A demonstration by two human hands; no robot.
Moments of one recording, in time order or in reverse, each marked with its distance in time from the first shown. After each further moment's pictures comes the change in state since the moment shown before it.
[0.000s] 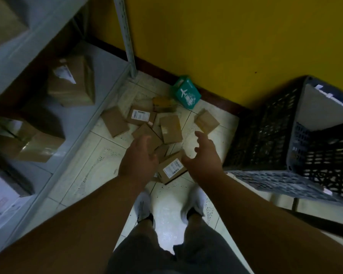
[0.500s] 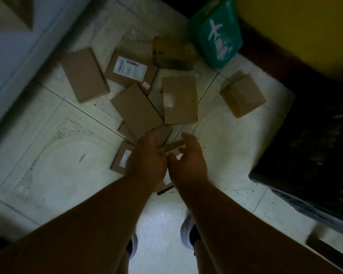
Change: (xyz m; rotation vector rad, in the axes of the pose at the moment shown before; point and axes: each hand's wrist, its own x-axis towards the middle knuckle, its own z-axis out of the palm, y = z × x) left_hand 0.201 -0.158 0.274 -0.139 -0.103 -0.321; right_hand 0.217 0.222 0.244 0.091 -0.149 0.182
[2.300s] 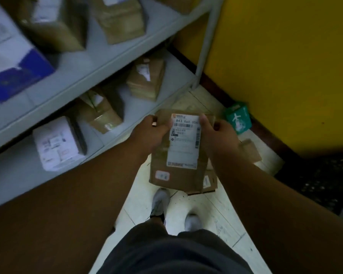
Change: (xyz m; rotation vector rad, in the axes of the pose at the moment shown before) left_hand -0.309 0.108 -0.371 -0.530 0.165 -0.042; right_hand -0.306 -0.337 -0.132 0.078 0.022 -0.149
